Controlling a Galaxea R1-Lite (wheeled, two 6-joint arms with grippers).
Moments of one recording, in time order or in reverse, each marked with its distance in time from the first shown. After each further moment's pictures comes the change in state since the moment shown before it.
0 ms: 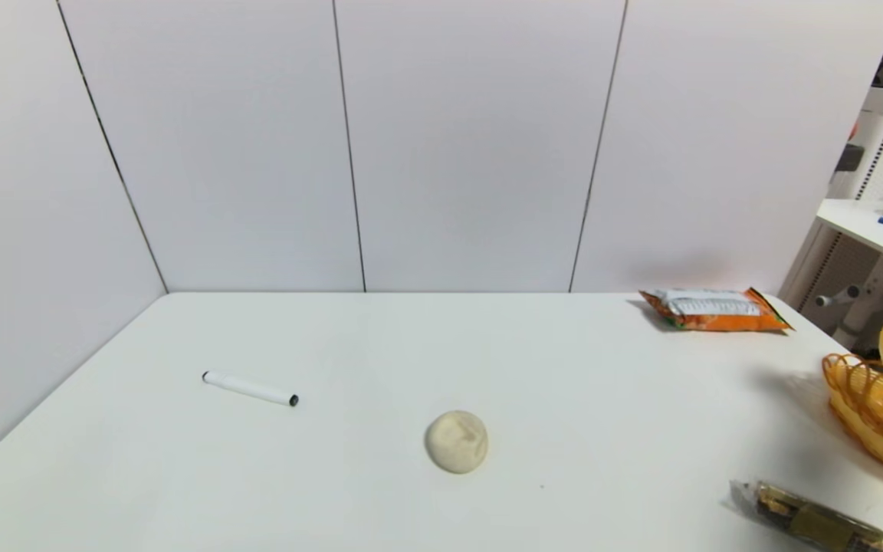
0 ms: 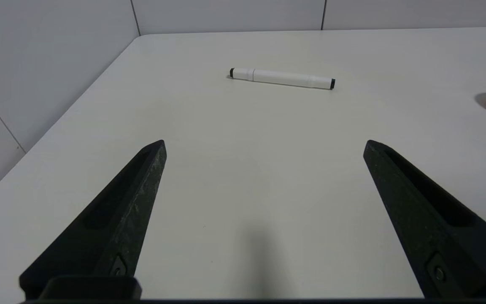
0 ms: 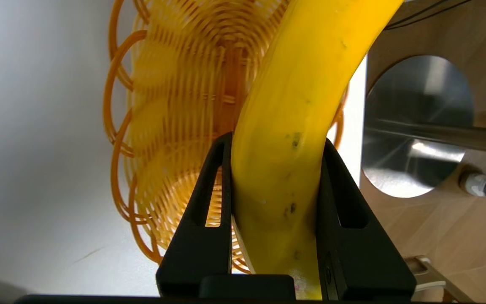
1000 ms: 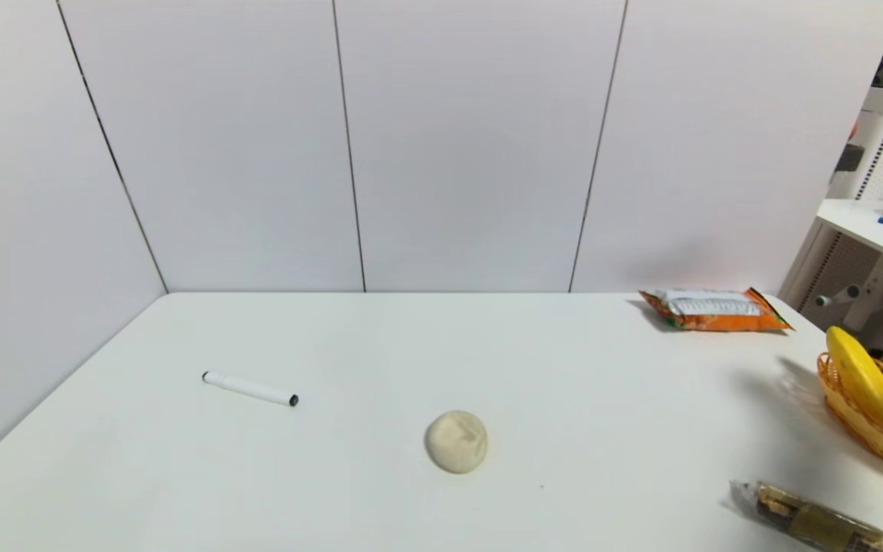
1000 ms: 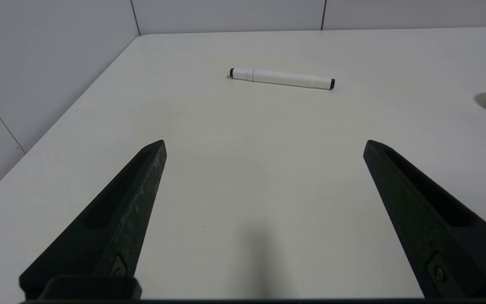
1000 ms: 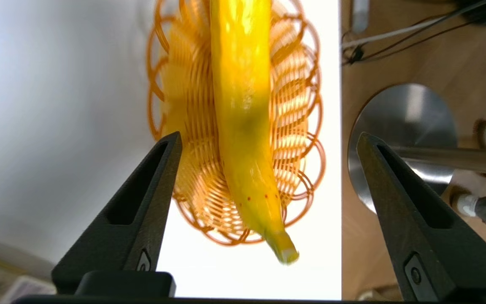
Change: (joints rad) left arm 0.000 0.000 0.000 0.000 0.000 0.000; right arm 0.023 -0.166 -0.006 0.014 0.036 0.043
